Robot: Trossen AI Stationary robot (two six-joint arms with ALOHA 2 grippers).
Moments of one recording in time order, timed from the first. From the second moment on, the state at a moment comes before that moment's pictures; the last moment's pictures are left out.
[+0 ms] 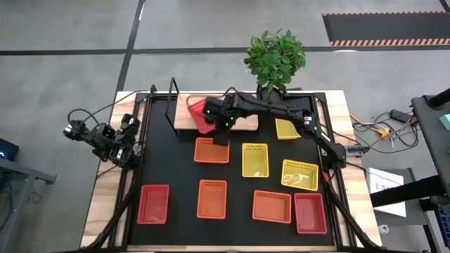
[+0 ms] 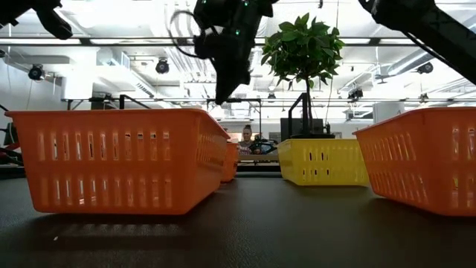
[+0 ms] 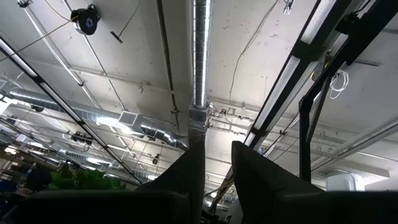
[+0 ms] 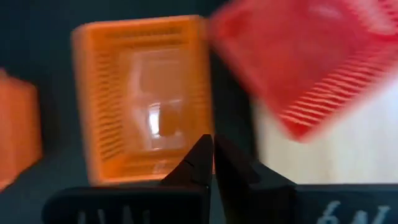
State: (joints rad) left arm -0.47 0.11 0.01 1.10 -0.48 0.23; right arm -0.20 2.30 2.36 -1.26 -0.07 -0.09
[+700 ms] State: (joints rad) left arm -0.47 0.12 0.01 1.10 -0.48 0.22; right arm -0.14 2.44 2.35 -0.81 0.24 -0.29
